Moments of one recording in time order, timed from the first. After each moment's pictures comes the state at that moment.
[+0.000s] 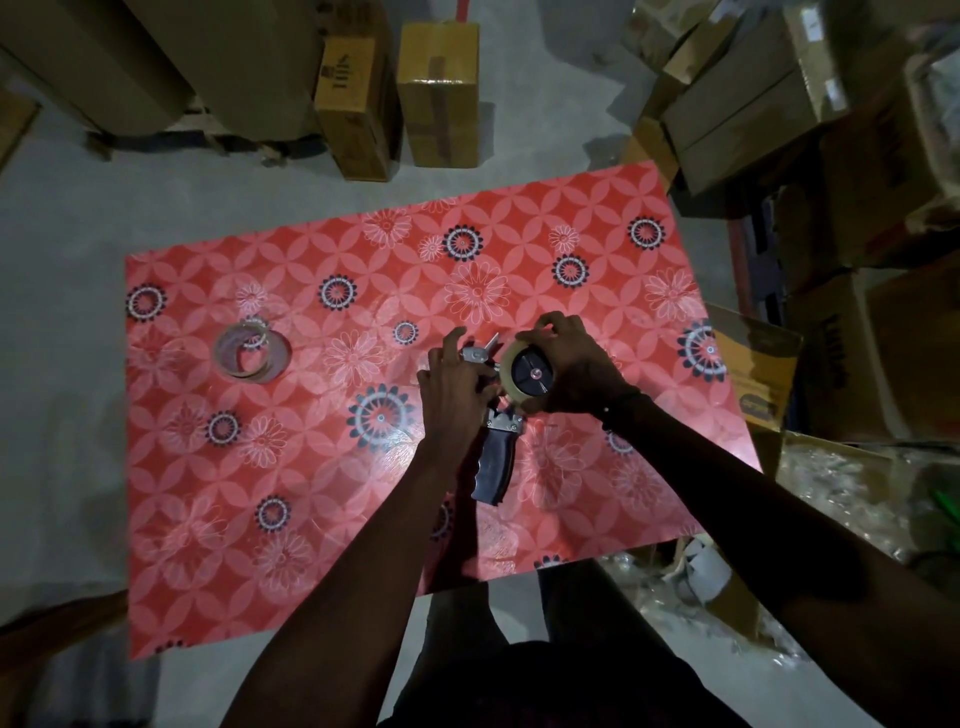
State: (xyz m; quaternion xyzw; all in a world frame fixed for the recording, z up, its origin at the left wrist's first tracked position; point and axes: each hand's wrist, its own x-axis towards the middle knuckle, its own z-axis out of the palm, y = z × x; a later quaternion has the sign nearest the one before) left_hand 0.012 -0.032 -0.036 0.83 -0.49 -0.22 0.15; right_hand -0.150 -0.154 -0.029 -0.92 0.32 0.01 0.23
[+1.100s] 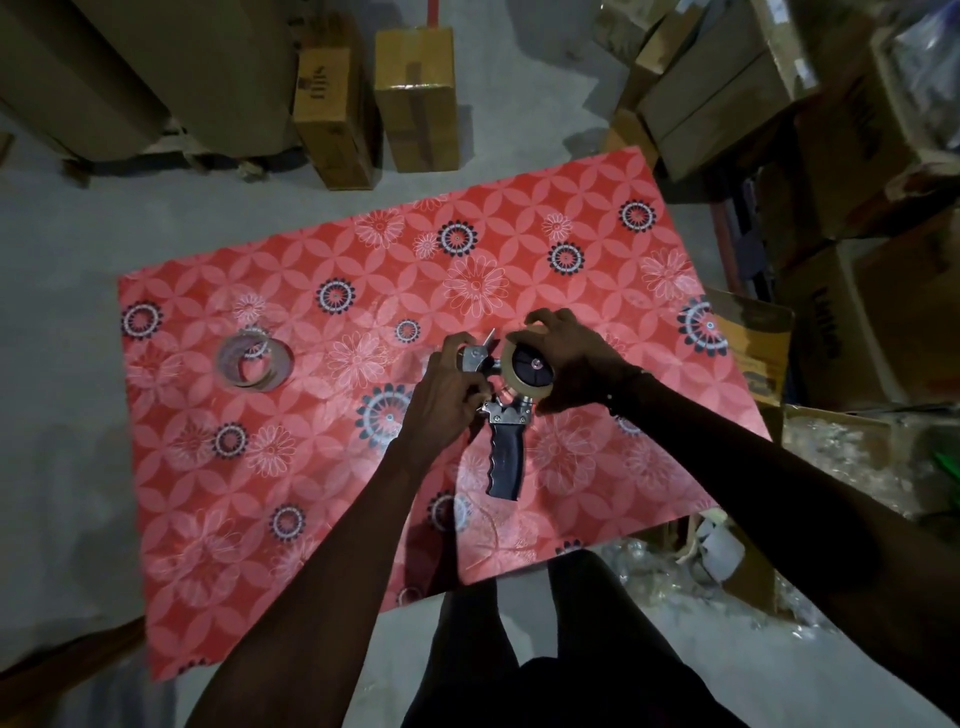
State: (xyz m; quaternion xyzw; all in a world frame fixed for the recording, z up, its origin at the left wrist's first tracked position) left_hand 0.056 -0.007 -0.056 0.70 -0.65 -0.22 0.19; right_hand -0.135 -0.143 -0.008 -0.92 0.30 0.12 0.22
